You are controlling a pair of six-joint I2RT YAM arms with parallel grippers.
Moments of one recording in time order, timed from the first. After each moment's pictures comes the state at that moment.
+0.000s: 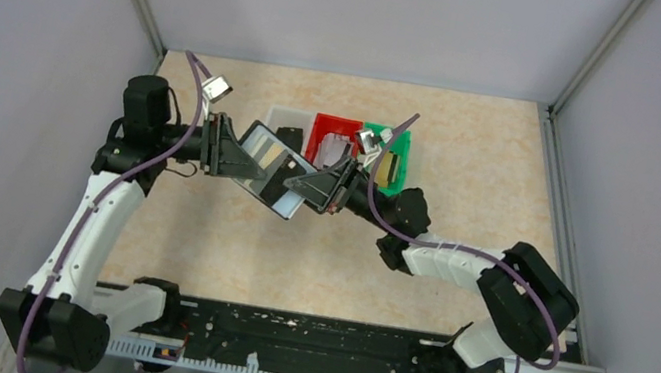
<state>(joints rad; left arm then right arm) -0.09 1.05 1.05 -0.39 1.33 -0.60 0.84 1.51 0.70 1.31 -0.47 1.28</state>
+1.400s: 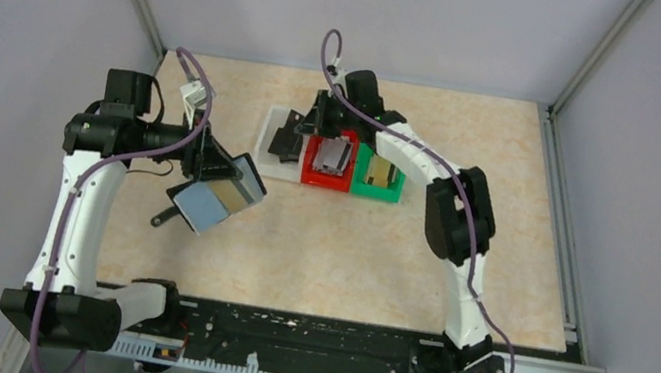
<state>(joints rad) 0.05 1.14 1.33 -1.12 1.11 0.36 0.59 2.11 1.74 -0.14 -0.54 0.56</state>
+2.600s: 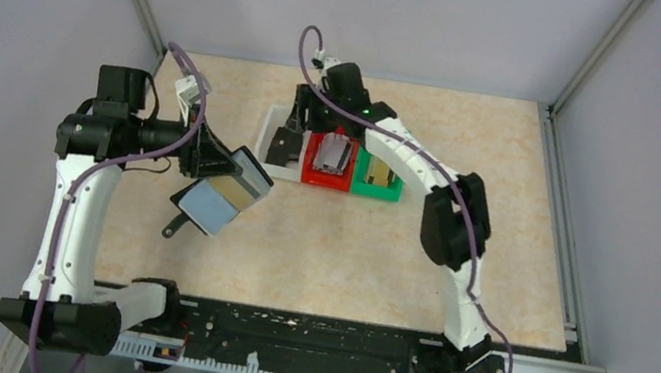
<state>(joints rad) 0.05 1.12 1.37 -1.12 1.13 0.37 0.67 2.22 2.01 -0.40 -0.23 0.37</state>
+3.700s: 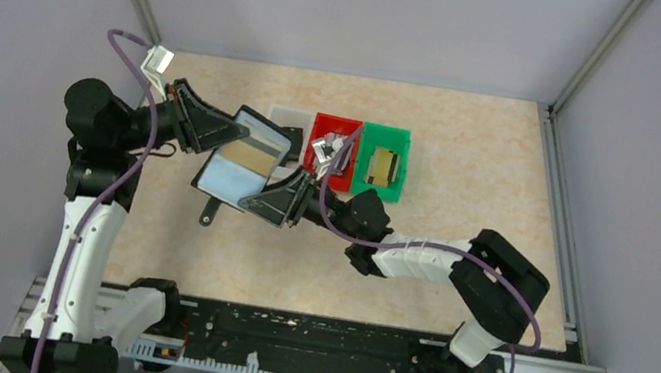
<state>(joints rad) 0.05 0.91 1.05 0.04 1.13 -0.75 1.03 1.61 0.80 1.20 -0.36 1.07</state>
